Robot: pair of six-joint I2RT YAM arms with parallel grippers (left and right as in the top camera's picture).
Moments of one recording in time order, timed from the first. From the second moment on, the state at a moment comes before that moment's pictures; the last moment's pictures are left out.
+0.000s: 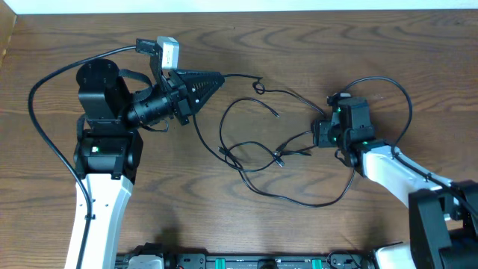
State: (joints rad) left arm -0.03 1.17 1.09 -0.13 1.07 -0.41; right arm 0.23 1.61 0.69 0.00 -0.08 0.24
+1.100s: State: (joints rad) left arm -0.03 1.17 1.09 -0.13 1.07 -0.41; right arm 0.14 1.49 0.79 0.02 -0.35 0.23
